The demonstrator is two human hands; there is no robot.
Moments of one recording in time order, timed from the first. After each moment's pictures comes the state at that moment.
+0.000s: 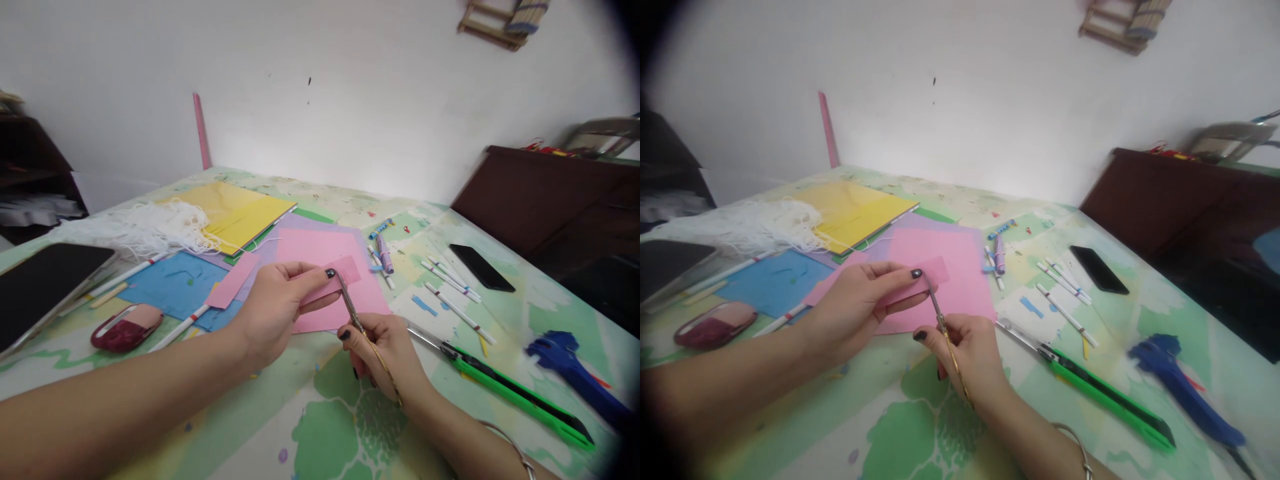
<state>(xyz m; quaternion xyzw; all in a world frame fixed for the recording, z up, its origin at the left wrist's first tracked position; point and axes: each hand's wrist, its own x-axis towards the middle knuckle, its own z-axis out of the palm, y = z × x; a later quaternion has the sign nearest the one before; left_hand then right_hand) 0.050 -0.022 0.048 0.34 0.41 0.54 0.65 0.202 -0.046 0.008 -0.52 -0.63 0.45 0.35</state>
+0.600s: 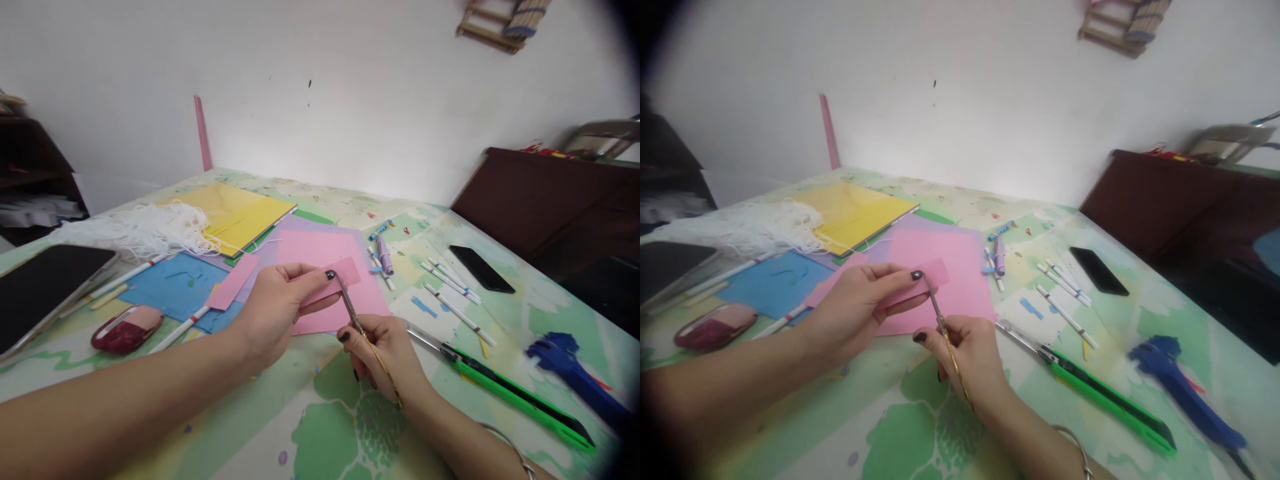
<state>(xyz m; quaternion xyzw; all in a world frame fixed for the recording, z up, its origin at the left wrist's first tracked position) 0.049 -0.022 0.046 0.33 0.40 0.55 0.66 0.202 -0.045 0.009 -0.52 -0.63 0.46 0.36</state>
